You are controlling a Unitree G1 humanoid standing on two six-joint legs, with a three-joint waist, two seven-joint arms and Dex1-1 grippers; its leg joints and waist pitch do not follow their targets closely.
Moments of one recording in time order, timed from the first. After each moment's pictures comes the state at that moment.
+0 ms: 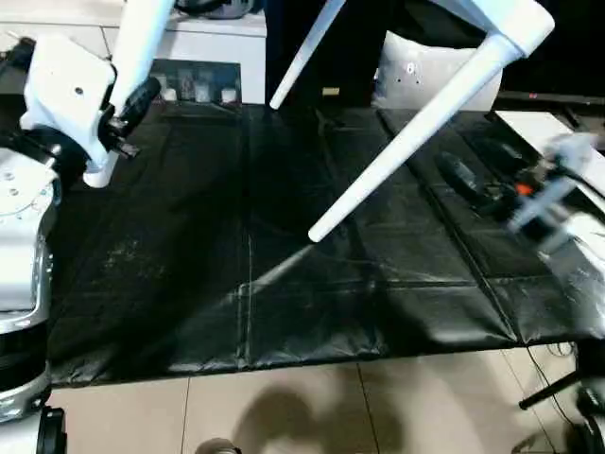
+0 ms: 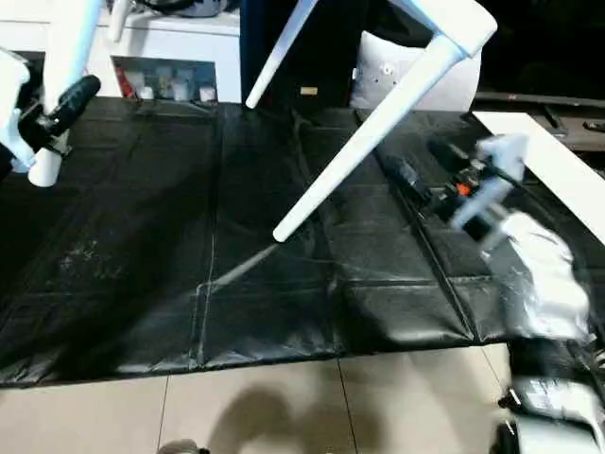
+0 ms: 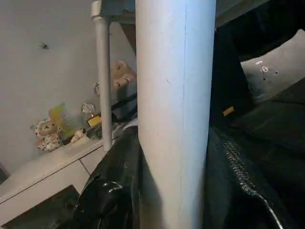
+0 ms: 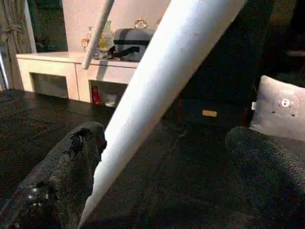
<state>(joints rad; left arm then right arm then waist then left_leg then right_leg) -0.52 0.59 0.21 -0.24 0.02 0.45 -0.49 -0.55 -0.45 -0.22 0.41 0.45 0.15 0.70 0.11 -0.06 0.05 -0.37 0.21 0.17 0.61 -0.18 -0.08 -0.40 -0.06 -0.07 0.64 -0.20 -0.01</state>
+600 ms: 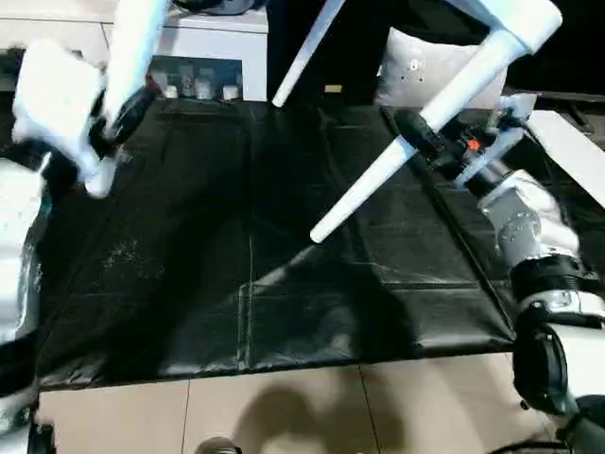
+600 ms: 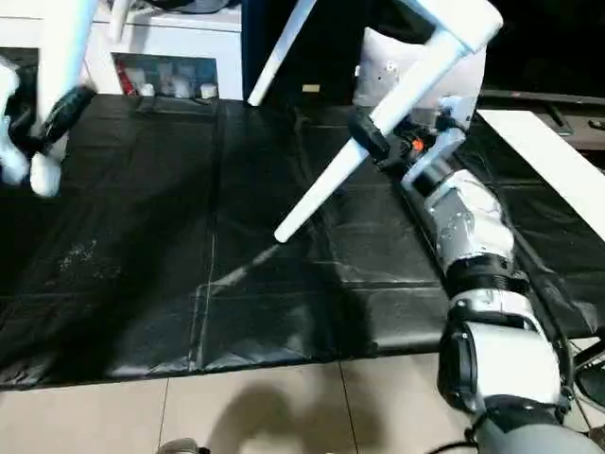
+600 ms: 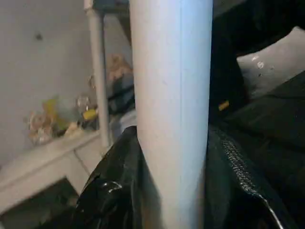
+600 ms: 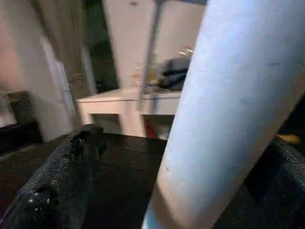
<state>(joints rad) -0.41 0.58 0.26 -0.23 -0.03 0.39 -0.49 -0.88 -0.34 -0.25 0.86 0.49 0.04 0.96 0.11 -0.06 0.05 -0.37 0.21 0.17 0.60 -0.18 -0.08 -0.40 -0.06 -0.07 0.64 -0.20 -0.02</state>
